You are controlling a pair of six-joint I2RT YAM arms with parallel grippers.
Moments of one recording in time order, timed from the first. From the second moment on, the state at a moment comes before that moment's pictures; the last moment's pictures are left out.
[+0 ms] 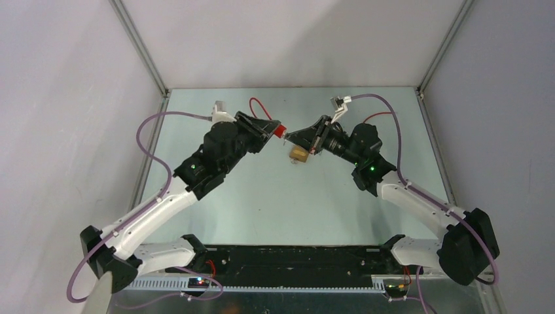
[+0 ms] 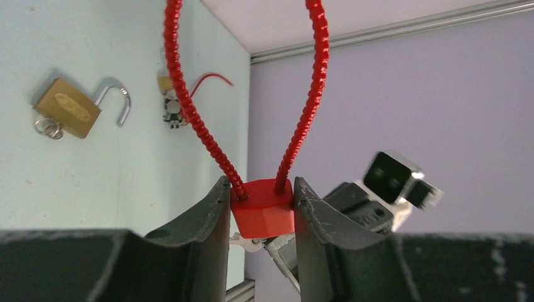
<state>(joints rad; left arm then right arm) -0.76 1.11 1.09 -0.22 -0.26 -1.29 0.62 1.22 0.87 0.47 -0.42 0.79</state>
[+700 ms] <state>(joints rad) -0.76 0.95 0.89 0.17 -0.19 -1.08 0.55 1.34 0.86 0.76 -0.60 1.61</state>
